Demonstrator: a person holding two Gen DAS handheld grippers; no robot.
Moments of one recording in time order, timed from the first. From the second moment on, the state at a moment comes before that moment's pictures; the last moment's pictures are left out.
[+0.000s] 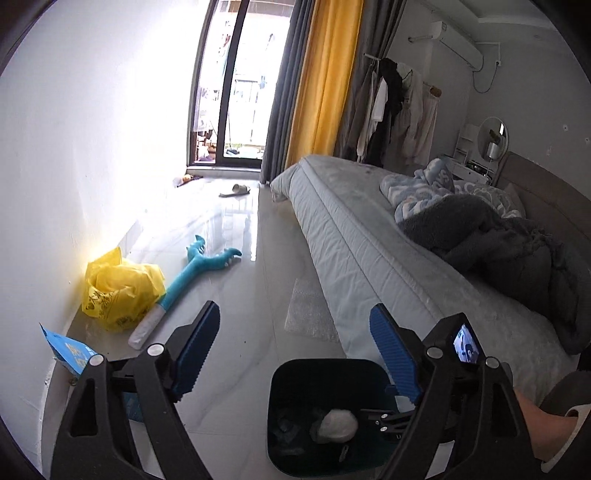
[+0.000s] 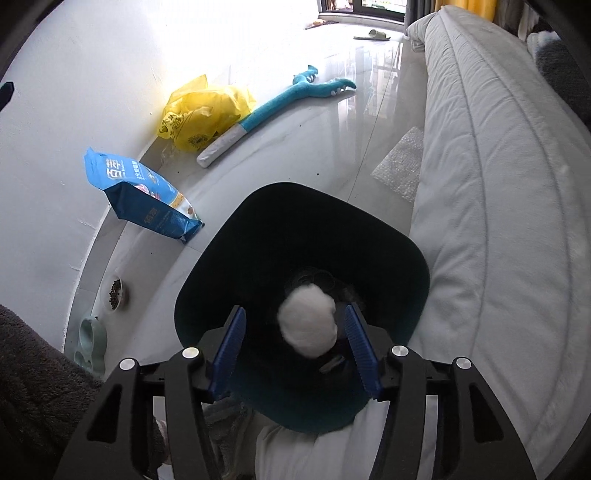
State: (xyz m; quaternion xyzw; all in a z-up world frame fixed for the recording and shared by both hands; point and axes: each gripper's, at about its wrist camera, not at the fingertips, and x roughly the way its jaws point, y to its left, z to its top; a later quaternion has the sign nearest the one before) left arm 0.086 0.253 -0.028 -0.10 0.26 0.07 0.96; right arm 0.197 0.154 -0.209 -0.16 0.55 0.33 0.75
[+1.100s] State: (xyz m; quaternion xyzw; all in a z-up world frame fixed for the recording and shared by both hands) left arm 0.048 0.086 0.013 -0.03 0.20 0.05 0.98; right arm 0.076 -0.127 -0.006 -0.03 0.26 0.21 0.94
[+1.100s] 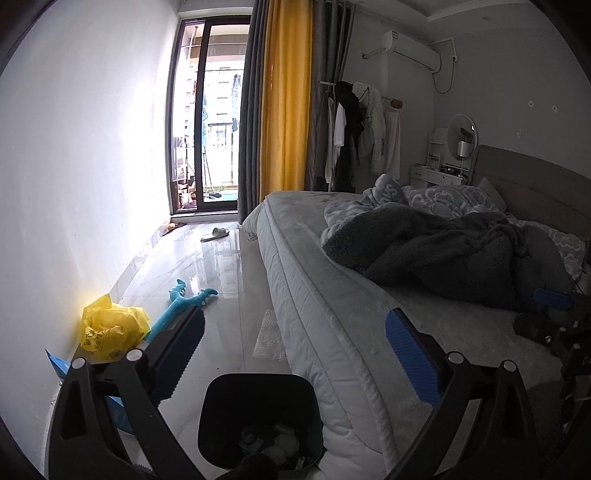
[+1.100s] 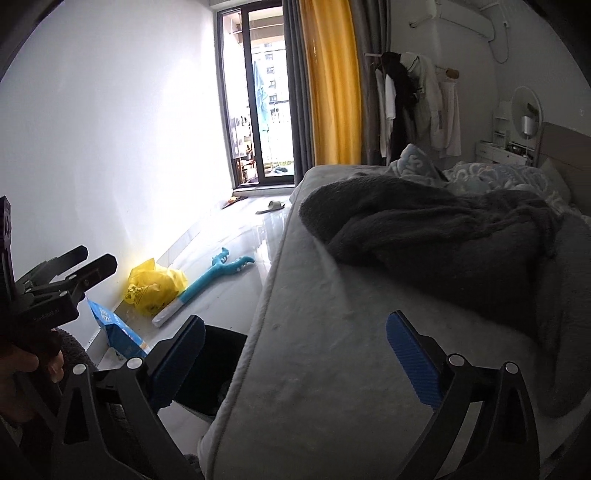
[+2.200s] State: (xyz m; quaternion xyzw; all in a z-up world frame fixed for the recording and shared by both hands) left arm 0.037 0.033 0.006 -0.01 0.22 0.00 0.98; right arm 0.035 -0.200 -0.020 0.01 0.24 0.17 0.95
